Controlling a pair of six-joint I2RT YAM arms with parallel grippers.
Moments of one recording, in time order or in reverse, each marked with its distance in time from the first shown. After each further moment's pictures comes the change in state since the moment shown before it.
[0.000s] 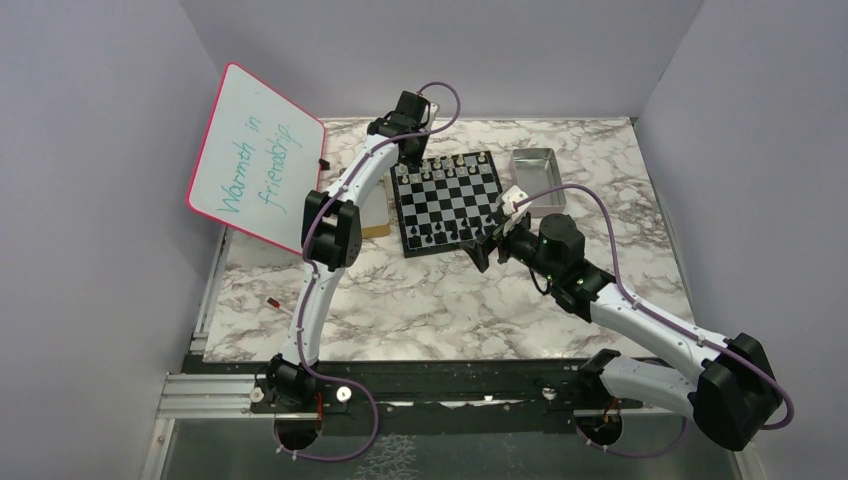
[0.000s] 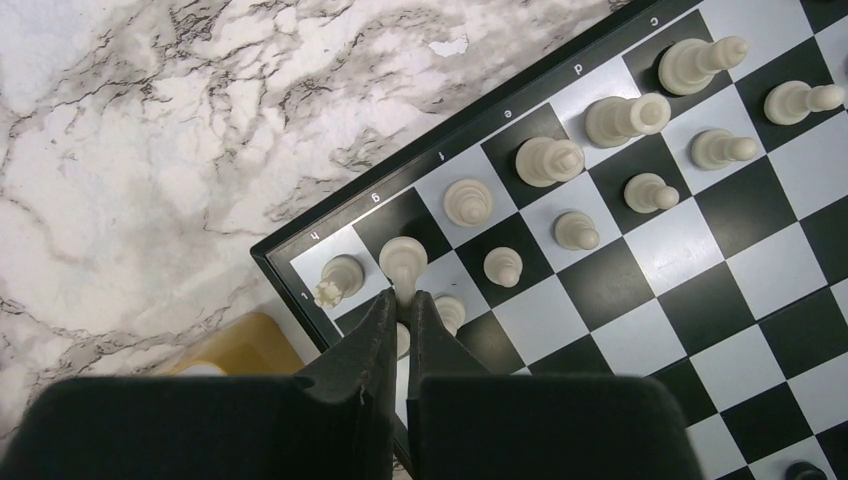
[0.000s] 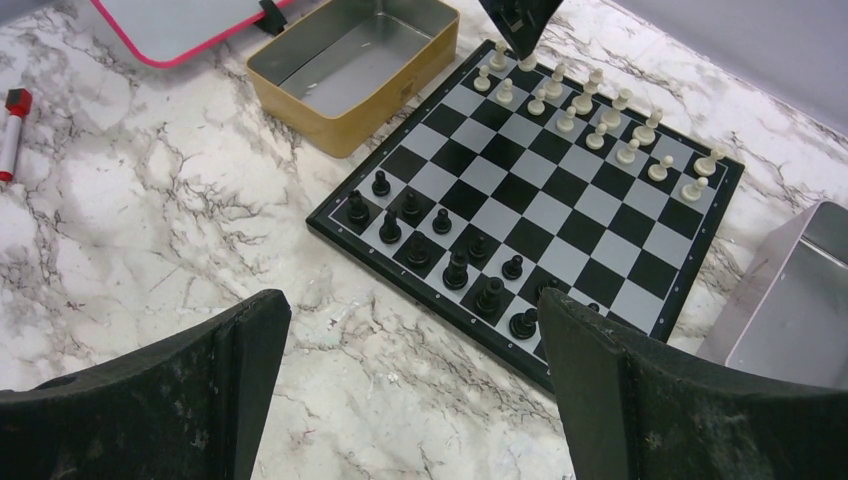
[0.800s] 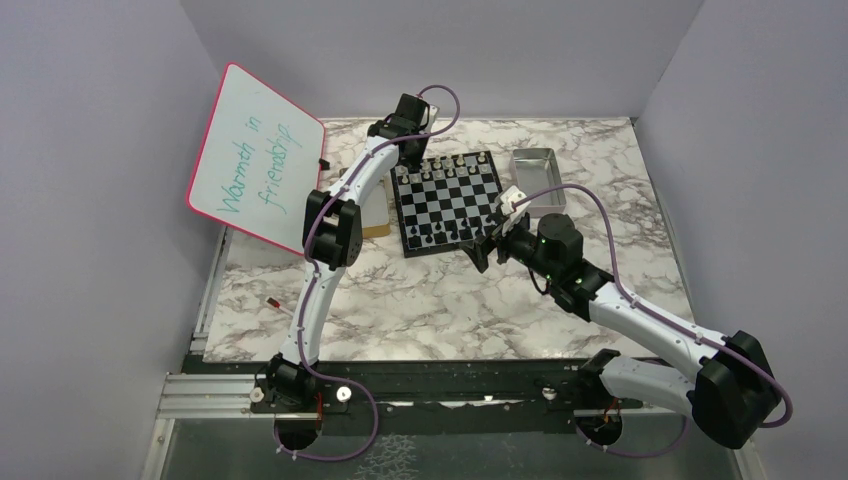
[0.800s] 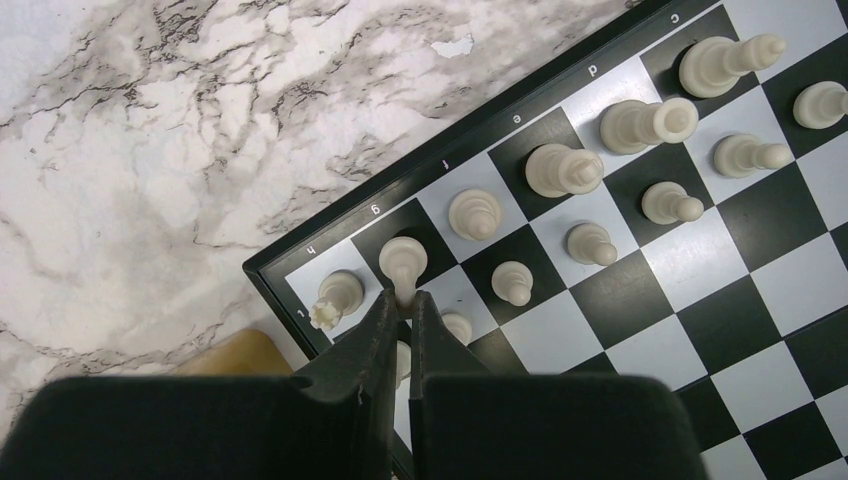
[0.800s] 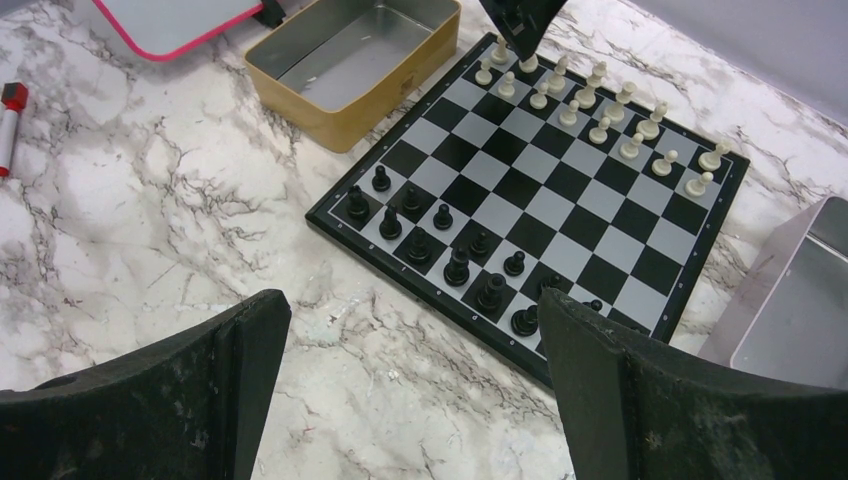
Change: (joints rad) left arm 0.006 0.028 0.000 0.023 0.008 0.011; right arm 0.000 0.012 0.000 0.000 0.000 0.001
